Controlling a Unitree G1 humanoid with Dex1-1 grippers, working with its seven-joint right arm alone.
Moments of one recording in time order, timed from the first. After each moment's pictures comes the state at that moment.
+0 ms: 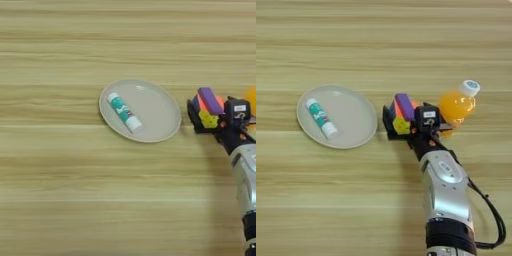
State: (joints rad) arm -0.13 -0.38 -0.33 0.41 0.15 -0.16 0.37
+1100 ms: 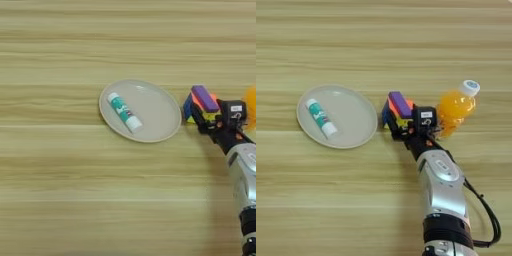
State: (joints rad) arm -0.17 -0.38 -0.32 0.48 0.17 -0.16 0.38
